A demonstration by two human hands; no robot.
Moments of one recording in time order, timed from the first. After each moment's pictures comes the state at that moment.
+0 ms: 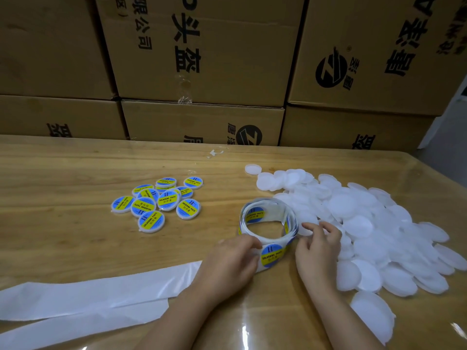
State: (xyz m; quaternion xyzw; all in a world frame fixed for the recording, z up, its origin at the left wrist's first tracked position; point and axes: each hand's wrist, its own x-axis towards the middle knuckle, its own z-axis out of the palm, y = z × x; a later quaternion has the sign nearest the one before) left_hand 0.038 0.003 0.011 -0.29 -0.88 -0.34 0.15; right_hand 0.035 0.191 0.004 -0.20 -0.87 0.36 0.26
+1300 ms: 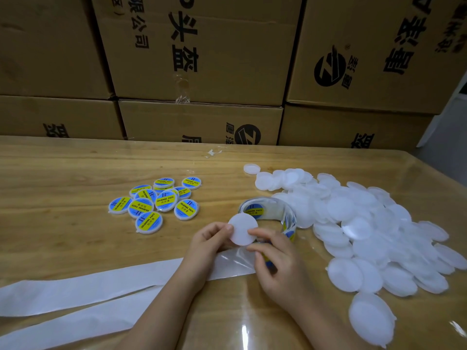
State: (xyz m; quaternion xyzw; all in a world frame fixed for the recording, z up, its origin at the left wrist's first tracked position) left_hand 0.018 -0.014 0.012 -0.05 -0.58 -0.81 -0.08; right_hand 0.058 0.149 0.011 0.24 -0.84 0.35 0.35
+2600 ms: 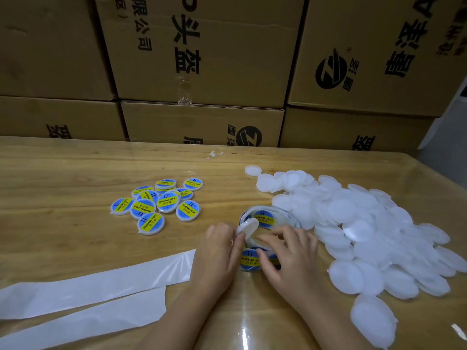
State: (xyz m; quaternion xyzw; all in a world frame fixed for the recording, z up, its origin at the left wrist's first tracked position) left_hand 0.028 -0.001 0.008 -0.18 -0.86 -0.40 0.27; right_hand 0.050 0.163 0.007 0.14 -0.89 0.15 0.40
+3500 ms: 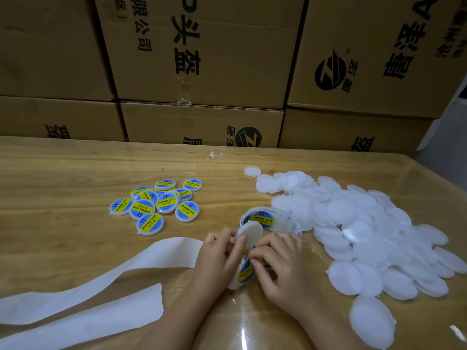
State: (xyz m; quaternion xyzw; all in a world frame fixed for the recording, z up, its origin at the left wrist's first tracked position) left_hand 0.030 -0.001 0.000 -0.16 -0.83 -0.49 0.20; right_hand 0.058 0.159 0.011 0.25 -0.87 0.24 0.33
